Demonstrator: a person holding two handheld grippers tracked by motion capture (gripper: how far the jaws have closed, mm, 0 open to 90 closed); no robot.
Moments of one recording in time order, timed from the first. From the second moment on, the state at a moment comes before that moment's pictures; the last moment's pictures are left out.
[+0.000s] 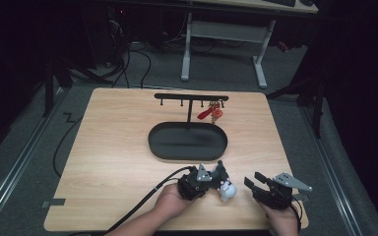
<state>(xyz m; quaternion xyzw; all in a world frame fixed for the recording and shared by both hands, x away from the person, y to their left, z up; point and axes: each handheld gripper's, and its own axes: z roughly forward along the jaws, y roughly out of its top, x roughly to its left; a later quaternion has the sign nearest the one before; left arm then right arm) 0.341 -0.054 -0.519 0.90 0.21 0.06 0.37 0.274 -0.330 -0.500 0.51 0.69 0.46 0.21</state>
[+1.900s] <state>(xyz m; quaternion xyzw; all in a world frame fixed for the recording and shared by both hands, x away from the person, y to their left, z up) 0.346 0.152 -0.513 0.84 0.30 0.16 0.42 0.293 -0.308 -0.494 0.52 0.75 0.34 0.23</state>
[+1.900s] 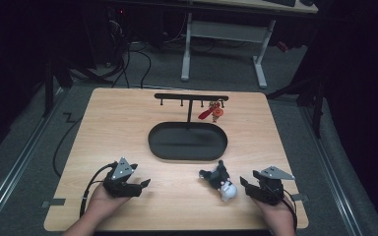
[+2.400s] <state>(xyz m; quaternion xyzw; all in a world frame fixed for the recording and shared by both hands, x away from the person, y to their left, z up) 0.345 0.153 -0.511 0.85 0.29 0.16 0.42 0.311 -0.295 -0.488 0.52 0.79 0.26 0.19</state>
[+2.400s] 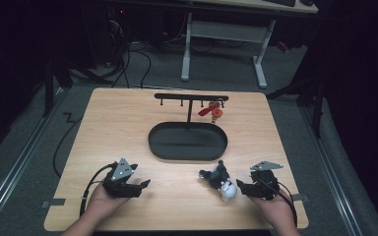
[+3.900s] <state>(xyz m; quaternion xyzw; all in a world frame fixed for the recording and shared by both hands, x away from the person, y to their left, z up) 0.338 0.143 -0.512 0.86 0.26 0.16 0.41 0.333 -0.258 -0.425 0.50 0.86 0.08 0.04</state>
